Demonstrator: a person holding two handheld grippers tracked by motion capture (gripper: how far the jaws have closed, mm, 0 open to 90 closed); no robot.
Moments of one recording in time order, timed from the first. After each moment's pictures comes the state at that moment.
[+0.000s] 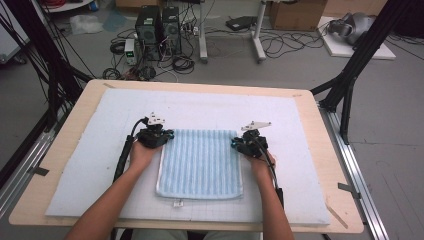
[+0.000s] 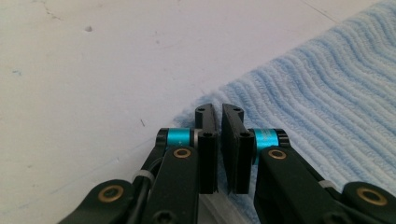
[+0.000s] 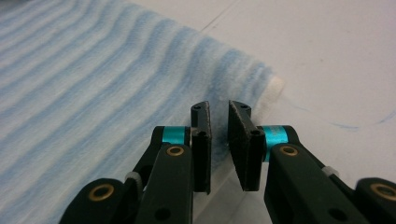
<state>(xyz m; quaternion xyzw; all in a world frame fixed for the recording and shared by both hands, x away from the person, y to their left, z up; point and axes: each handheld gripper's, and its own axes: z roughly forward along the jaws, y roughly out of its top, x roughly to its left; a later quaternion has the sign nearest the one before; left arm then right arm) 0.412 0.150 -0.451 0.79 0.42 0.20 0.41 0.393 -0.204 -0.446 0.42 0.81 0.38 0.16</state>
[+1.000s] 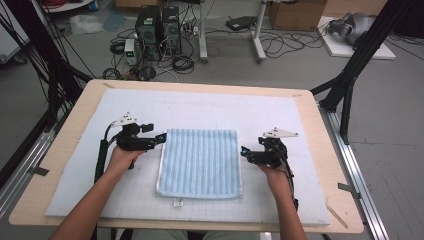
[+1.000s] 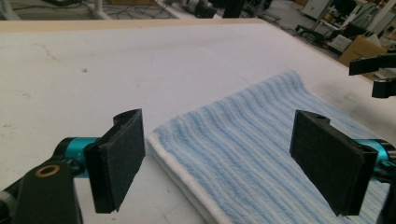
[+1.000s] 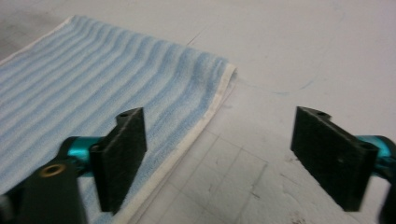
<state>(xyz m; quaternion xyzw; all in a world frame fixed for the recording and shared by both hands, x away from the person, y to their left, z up) 0.377 0.203 -0.425 0.72 0.38 0.12 0.57 0.344 -0.247 -0.422 0.45 0.76 0.43 0.18</state>
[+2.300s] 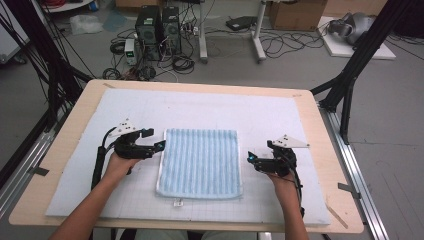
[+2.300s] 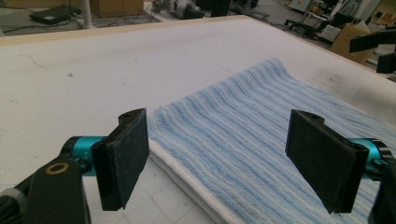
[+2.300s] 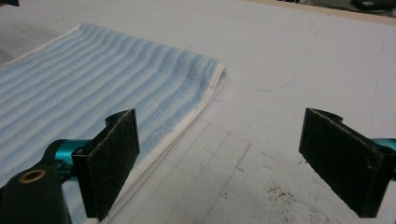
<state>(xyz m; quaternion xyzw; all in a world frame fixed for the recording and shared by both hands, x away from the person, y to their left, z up) 0.361 0.206 -0.431 0.73 0.35 0.14 0.57 0.320 -0.265 -0.422 0.43 0.75 0.46 0.21</state>
